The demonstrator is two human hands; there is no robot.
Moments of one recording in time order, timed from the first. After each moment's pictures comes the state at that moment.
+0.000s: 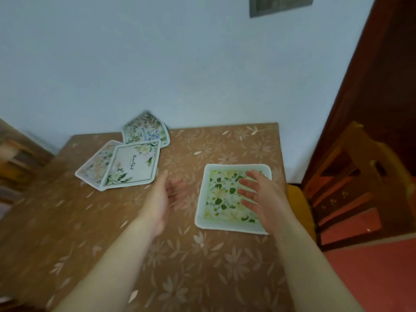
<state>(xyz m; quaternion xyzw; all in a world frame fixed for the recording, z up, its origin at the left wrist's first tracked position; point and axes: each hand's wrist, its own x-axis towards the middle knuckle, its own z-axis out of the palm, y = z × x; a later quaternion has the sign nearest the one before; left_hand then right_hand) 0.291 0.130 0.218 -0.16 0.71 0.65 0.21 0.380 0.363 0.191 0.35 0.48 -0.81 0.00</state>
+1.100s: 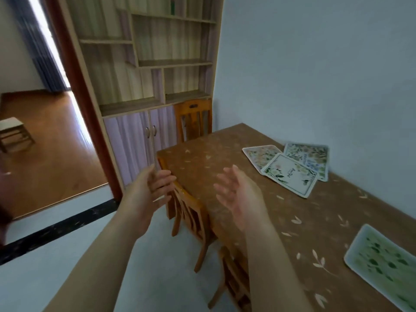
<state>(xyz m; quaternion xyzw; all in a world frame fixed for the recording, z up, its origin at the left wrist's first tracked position) 0.618 -0.480 0.337 -0.29 0.57 0.75 -0.17 0.525 -0.286 0.350 0.07 0.62 -0.76 0.19</state>
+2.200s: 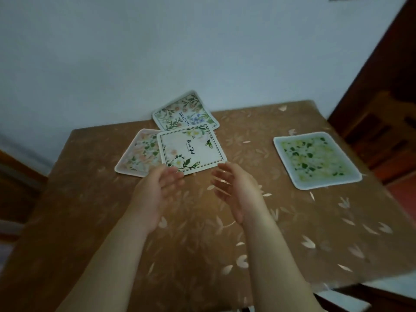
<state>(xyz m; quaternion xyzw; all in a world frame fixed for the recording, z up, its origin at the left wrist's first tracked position) 0.100 -0.364 0.239 -0.05 0.66 0.69 0.29 0.206 -0.201 0.227 0.40 0.44 -0.79 -0.12</state>
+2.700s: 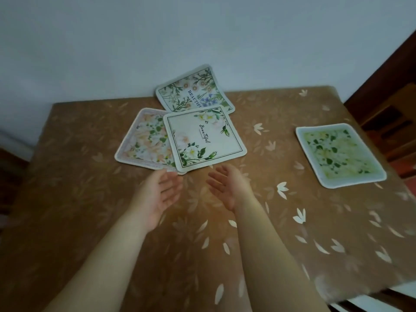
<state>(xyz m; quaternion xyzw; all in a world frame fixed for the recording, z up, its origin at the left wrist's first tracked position) -0.026 -0.412 0.146 -0.13 0.64 0.66 0.38 0.062 -0.235 0.123 0.51 0.36 -0.78 -0.05</state>
